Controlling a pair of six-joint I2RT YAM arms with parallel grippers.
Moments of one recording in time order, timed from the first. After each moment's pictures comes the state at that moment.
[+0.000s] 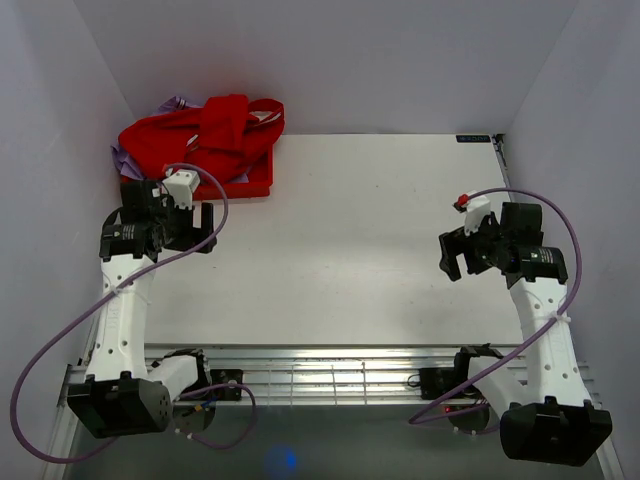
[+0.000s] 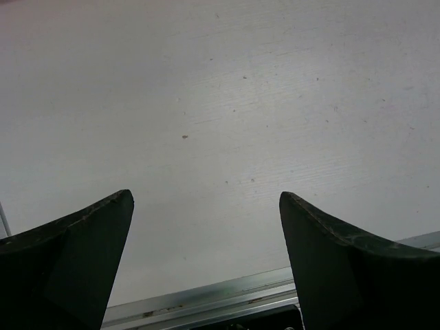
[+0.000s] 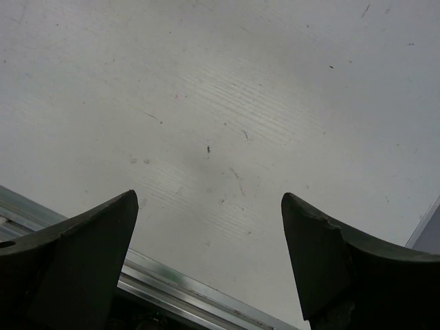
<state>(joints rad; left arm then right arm) 0.09 1.07 1.17 -0.91 0.26 0.19 -0.06 0.92 0.97 -0.92 -0.37 -0.45</state>
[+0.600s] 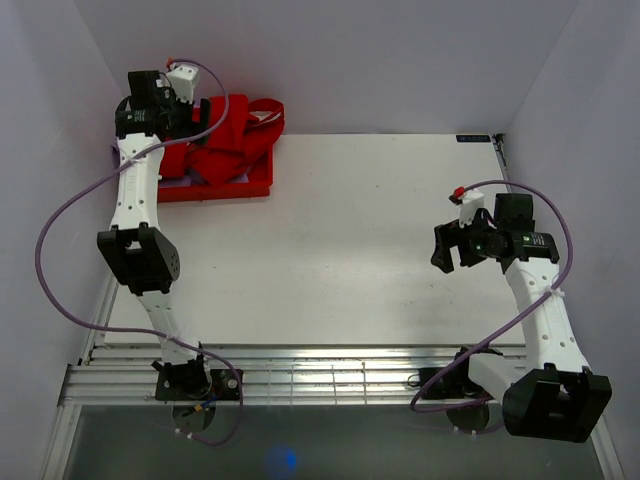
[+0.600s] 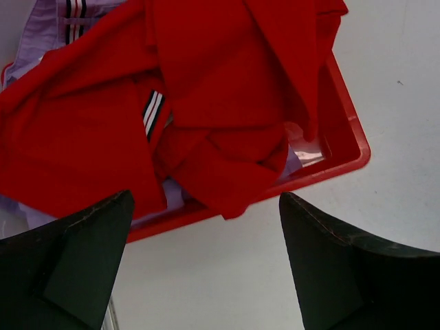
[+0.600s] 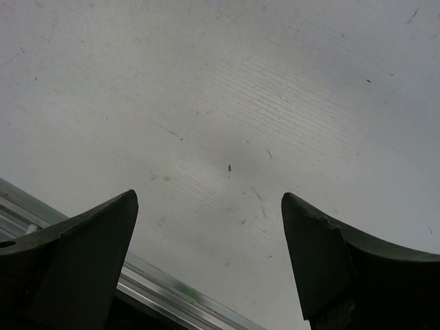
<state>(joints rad) 0.09 1.94 2.15 -0.81 0.22 0.31 -0.06 1.04 0.97 -0.86 -0.45 -0.40</state>
